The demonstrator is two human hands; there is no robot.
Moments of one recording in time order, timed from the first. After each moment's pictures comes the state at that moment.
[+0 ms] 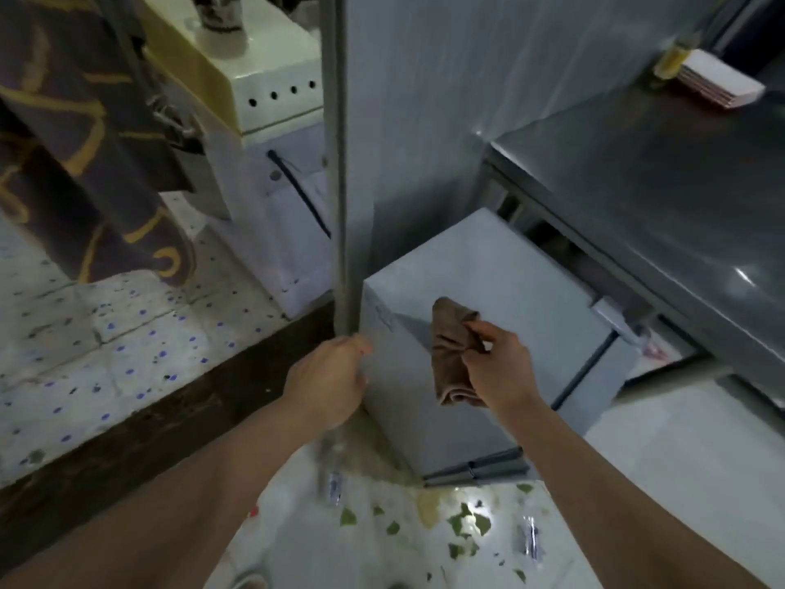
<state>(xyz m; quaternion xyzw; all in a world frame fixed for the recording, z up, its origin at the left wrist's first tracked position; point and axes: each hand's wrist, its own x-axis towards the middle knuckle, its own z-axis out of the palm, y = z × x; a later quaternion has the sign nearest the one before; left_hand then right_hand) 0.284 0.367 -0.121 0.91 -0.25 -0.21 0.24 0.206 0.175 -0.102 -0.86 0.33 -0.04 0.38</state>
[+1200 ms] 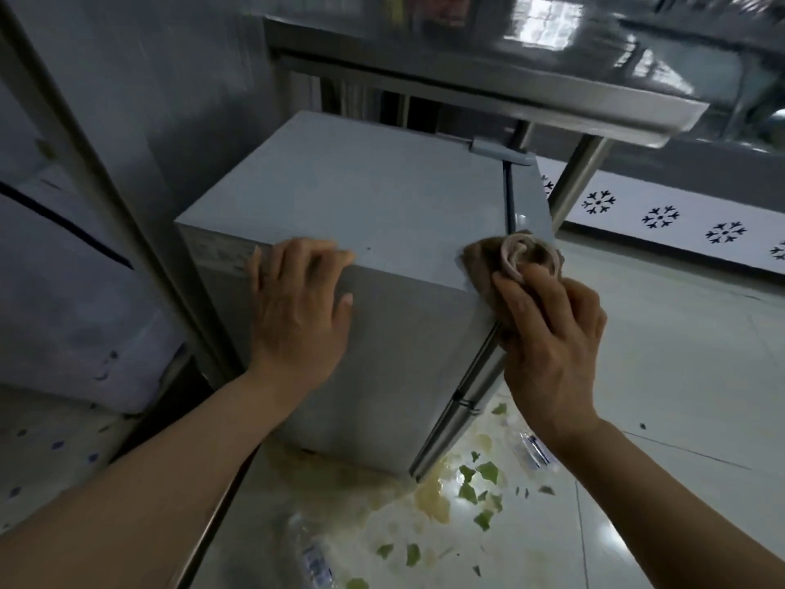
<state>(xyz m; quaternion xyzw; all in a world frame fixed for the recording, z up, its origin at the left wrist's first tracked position) 0.306 0.284 -0.274 0.75 -0.55 0.19 0.31 0.085 0.183 -0.278 -0.85 0.31 -0.41 -0.13</state>
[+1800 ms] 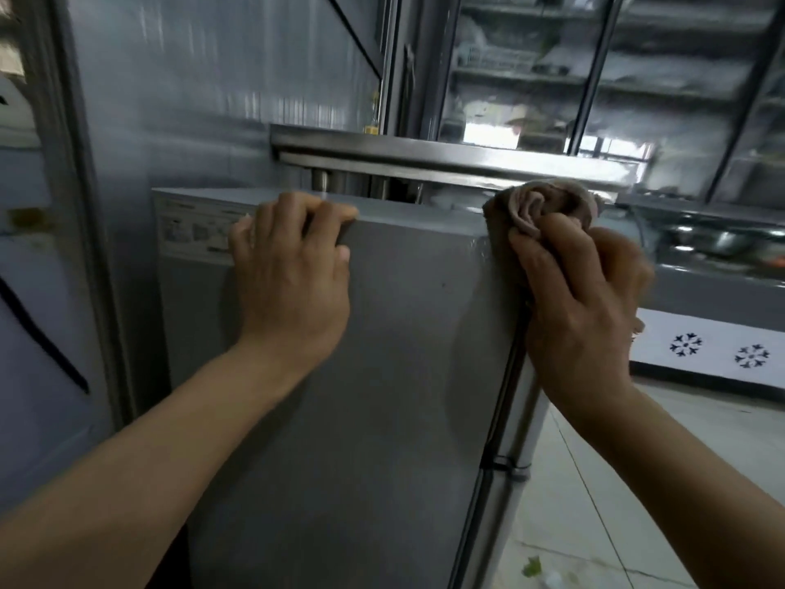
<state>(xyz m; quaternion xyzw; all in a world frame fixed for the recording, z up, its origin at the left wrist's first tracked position) 0.315 0.257 -0.318 0.63 -0.51 0.37 0.45 0.107 0.153 -0.323 -0.69 0.19 -0.57 -0.39</state>
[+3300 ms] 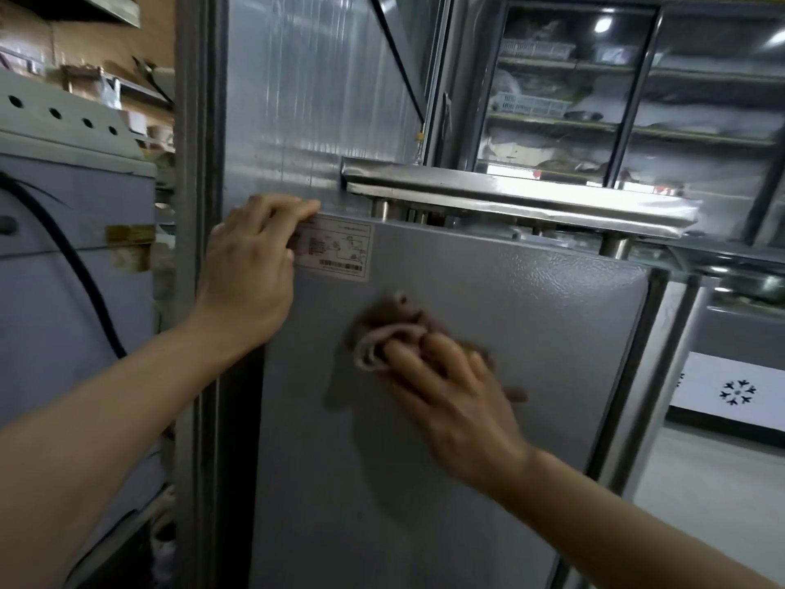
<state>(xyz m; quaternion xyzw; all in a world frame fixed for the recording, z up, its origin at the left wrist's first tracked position) 0.445 0.299 -0.324 0.64 -0.54 0.37 0.41 0.228 0.194 -0.398 -0.84 0.05 -0.37 -0.40</state>
